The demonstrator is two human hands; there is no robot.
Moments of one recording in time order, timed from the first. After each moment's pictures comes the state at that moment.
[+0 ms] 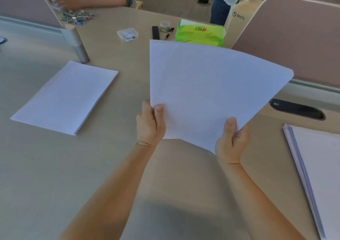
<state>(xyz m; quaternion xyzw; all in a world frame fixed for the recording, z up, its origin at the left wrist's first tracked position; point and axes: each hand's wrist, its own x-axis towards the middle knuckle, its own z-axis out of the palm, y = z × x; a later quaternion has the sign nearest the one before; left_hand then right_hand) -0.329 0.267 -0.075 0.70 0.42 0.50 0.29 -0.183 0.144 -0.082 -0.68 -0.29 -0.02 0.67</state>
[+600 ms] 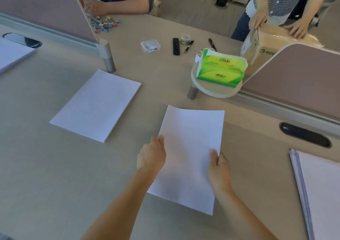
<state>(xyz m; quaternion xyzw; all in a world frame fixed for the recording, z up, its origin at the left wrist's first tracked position) -0.390 0.273 -0.083 0.74 0.61 0.09 0.28 -0.237 0.153 -0.075 -0.85 -0.23 0.22 0.43</state>
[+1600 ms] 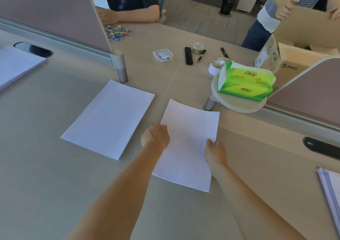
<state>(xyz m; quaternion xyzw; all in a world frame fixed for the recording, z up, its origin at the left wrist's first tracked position) -0.386 0.402 -0.083 0.80 0.57 -0.10 0.14 -0.234 0.287 -0.107 -0.88 -0.13 0.28 0.35</state>
